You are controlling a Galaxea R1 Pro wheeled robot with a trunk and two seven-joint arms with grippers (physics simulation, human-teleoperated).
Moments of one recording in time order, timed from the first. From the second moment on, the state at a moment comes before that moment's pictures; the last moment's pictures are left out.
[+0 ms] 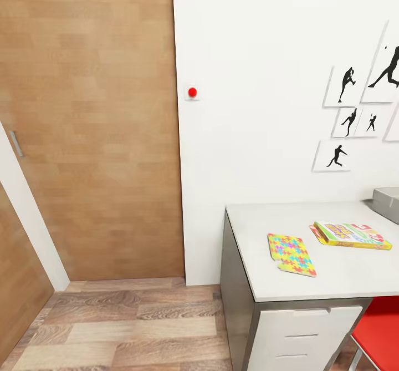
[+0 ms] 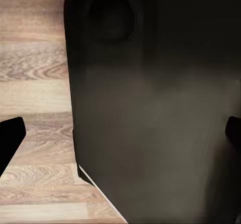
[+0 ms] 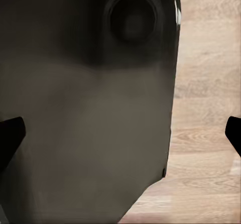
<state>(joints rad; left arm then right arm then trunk) 0.00 0.00 0.00 0.00 0.00 0.00 0.00 0.00 0.00 0.00 0.00 0.00 0.00 0.00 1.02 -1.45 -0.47</state>
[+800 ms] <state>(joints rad) 0.00 -0.01 0.00 -0.02 0.00 0.00 0.00 0.00 0.03 0.00 0.00 0.01 0.01 0.00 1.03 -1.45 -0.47</state>
